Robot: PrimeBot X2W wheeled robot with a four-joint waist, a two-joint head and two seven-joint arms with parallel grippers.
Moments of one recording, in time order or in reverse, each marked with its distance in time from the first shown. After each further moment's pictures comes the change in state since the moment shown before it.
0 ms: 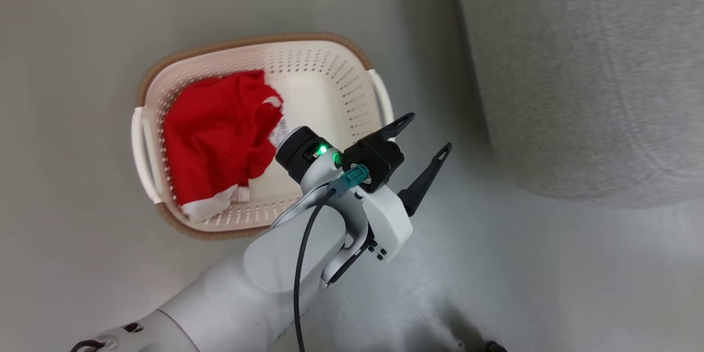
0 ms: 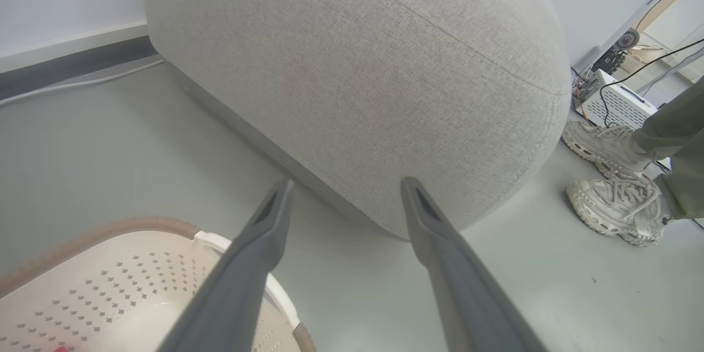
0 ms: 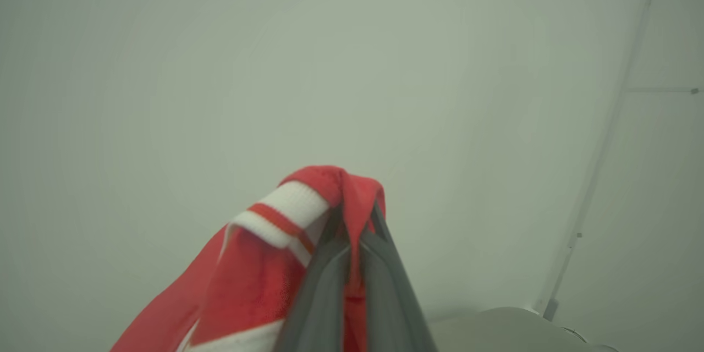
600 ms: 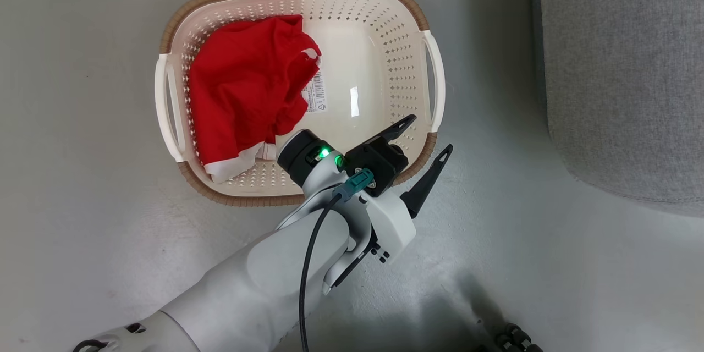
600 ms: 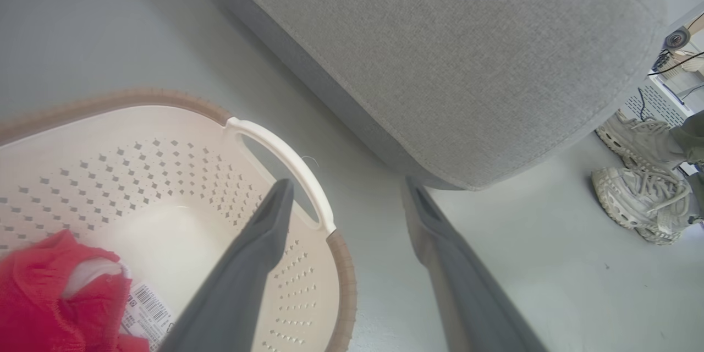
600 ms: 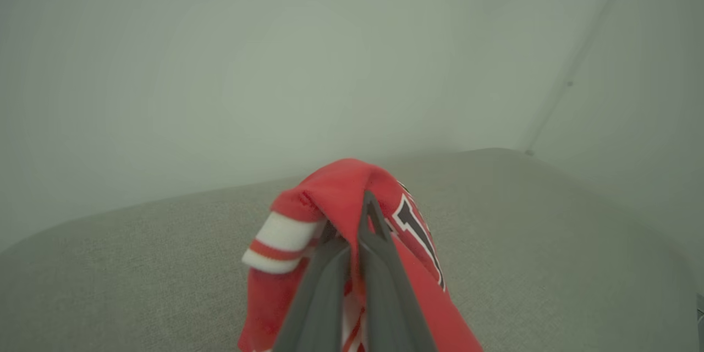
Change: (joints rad) left arm 0.000 0.000 -0.024 -0.017 -0.007 0.043 0.000; right arm -0.046 0.040 -0.154 0.365 -0.169 0.000 -0.001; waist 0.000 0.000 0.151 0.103
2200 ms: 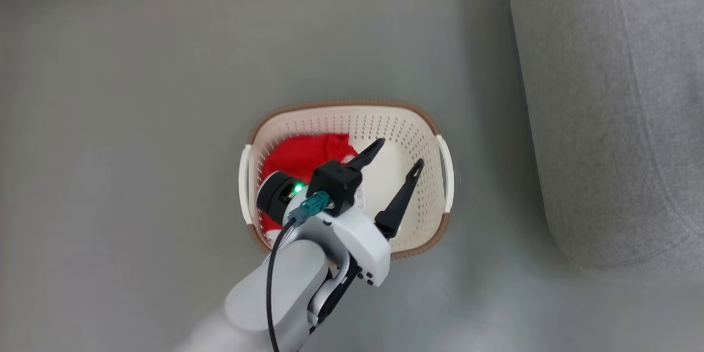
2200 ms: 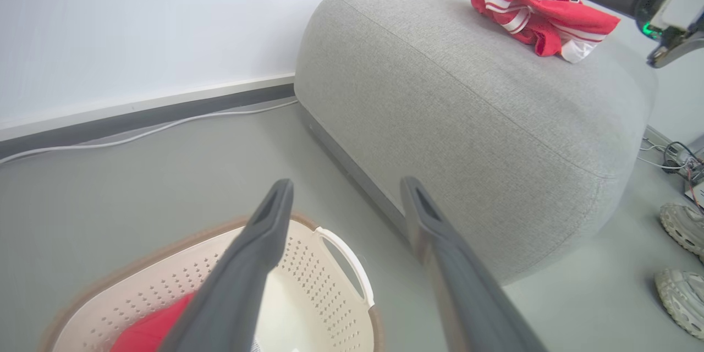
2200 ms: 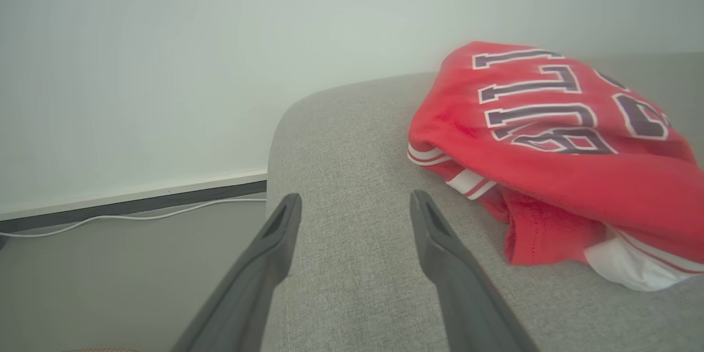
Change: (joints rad) left arm 0.201 -0.008 0.252 -0.056 0.060 -0.037 0.000; right arm 0.583 0.123 0.511 -0.278 0.457 0.001 0.007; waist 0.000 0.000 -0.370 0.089
